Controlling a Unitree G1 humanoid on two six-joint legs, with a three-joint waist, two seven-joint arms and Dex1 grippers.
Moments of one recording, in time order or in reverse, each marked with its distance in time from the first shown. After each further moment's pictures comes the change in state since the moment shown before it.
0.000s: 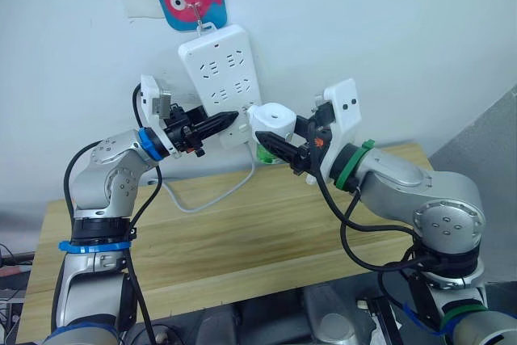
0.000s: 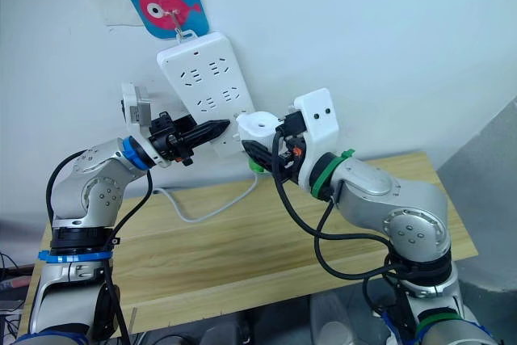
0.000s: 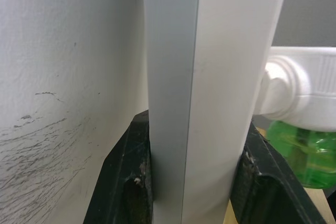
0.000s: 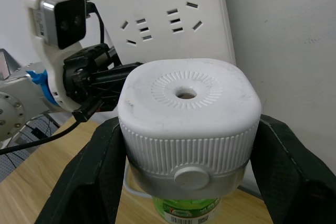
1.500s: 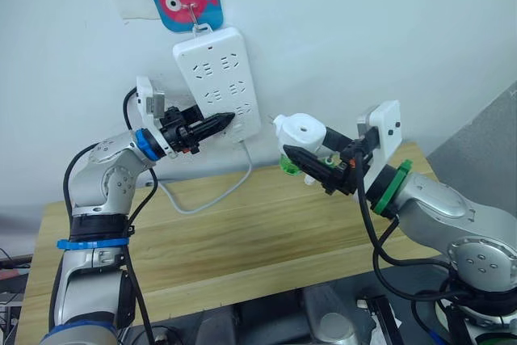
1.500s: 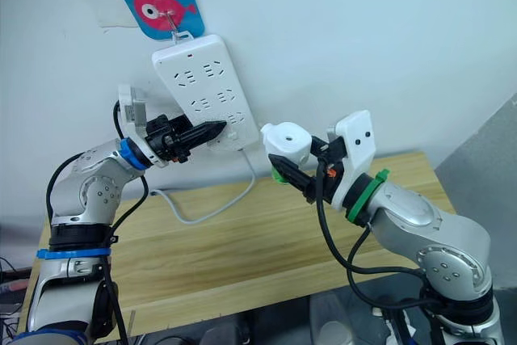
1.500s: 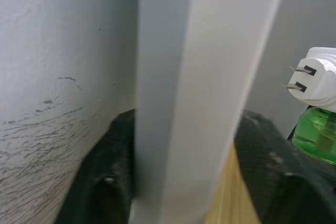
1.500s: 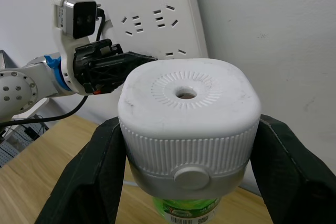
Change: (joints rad) left arm -0.017 0.013 0.011 0.077 -0.030 -0.004 -0.045; right arm 0.227 -0.182 -0.086 -0.172 0.004 -0.148 0.170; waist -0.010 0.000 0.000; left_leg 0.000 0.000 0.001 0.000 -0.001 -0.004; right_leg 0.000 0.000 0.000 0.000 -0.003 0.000
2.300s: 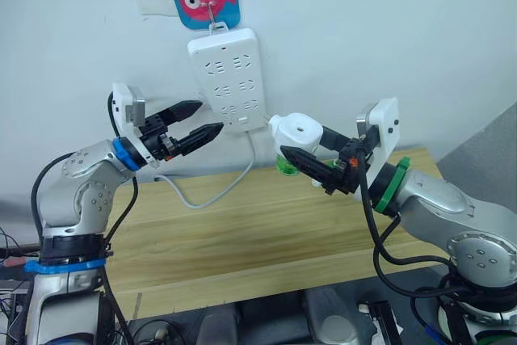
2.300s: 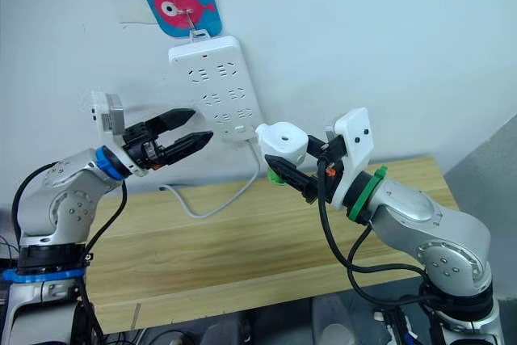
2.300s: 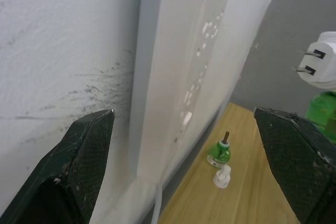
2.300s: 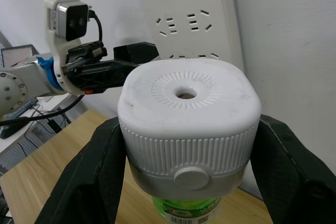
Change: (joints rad) left arm 0.109 0.086 0.030 -0.127 -0.049 0.021 0.084; right arm -0.013 -0.003 -0.008 0.019 0.000 0.000 0.056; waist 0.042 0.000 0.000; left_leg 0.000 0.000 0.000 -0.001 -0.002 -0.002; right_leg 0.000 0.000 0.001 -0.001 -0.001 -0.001
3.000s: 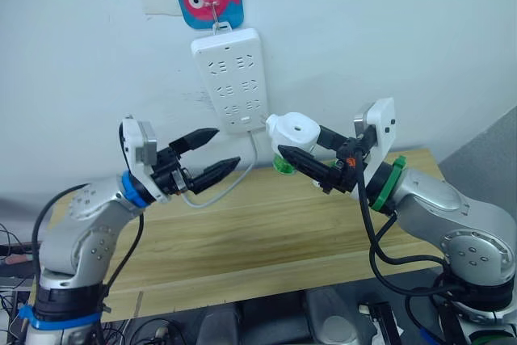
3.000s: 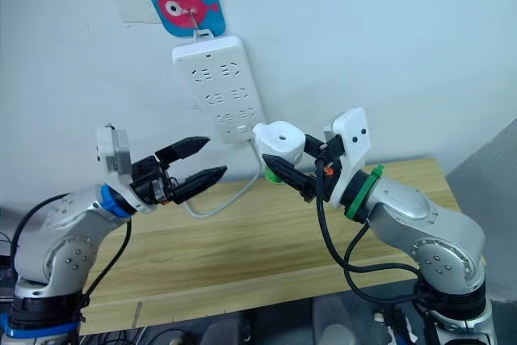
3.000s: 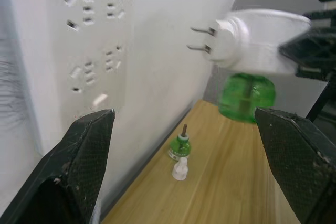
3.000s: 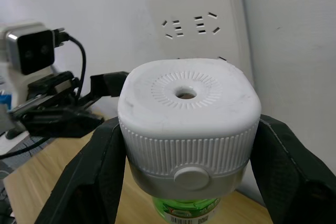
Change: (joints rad) left arm 0.271 -0.001 0.026 -0.355 -0.122 0.028 0.111; right arm -0.006 0.034 0.002 0.019 -0.043 -0.001 0.074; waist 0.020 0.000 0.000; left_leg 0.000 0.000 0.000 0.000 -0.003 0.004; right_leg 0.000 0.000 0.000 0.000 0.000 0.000
